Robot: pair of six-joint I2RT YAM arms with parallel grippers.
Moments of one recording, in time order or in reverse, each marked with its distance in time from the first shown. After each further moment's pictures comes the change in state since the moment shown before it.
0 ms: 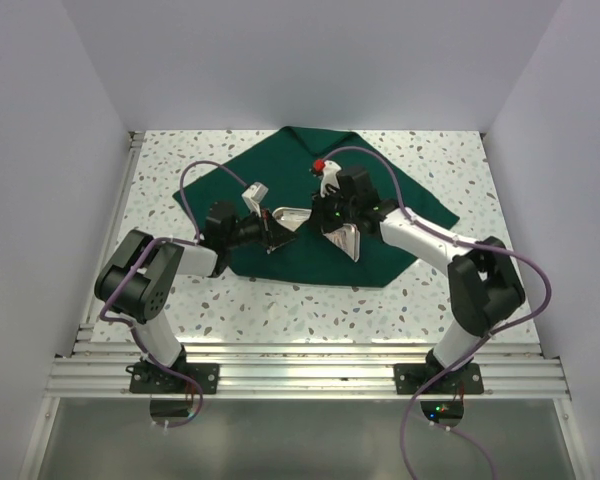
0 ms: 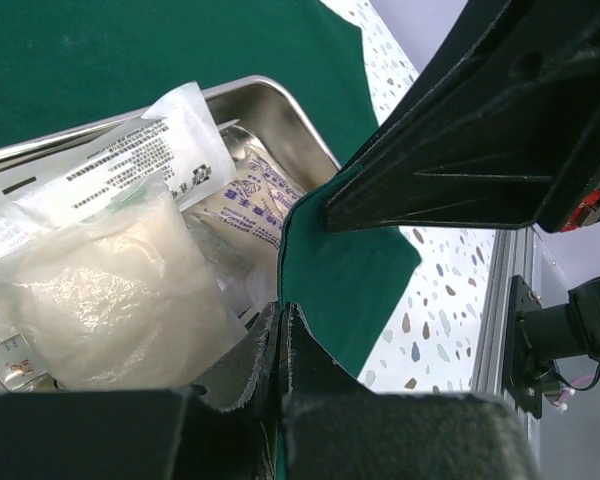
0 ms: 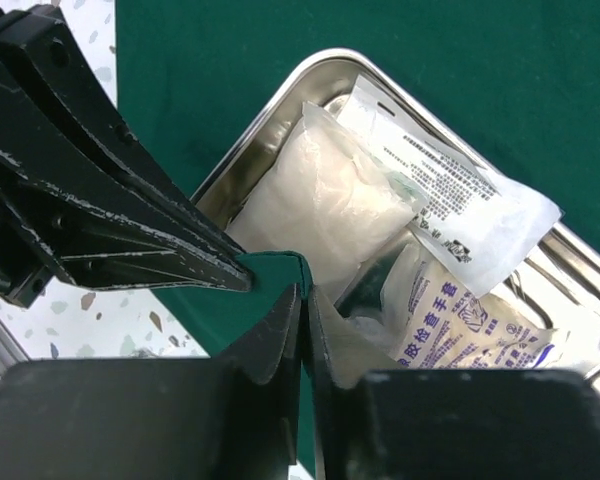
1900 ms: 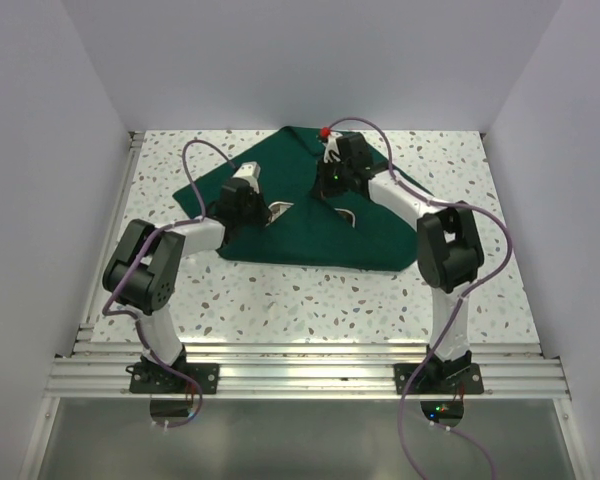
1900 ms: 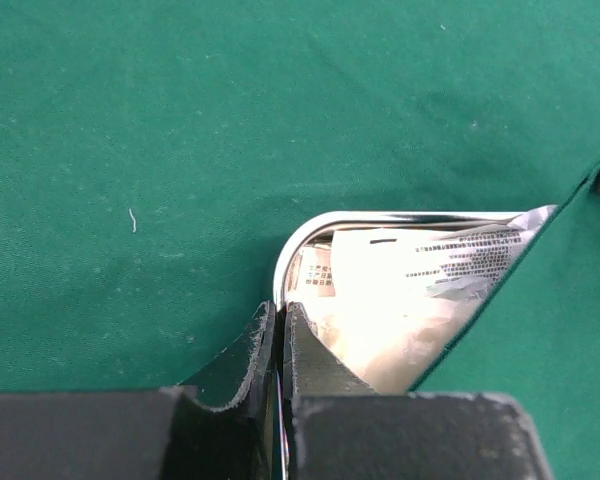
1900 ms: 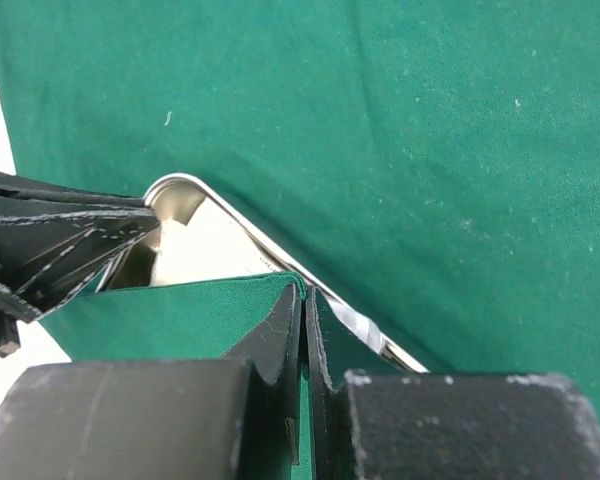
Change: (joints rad) left arm 0.000 0.068 0.302 -0.566 -0.659 0.138; right arm -0.135 0.360 0.431 -0.137 0.006 0.050
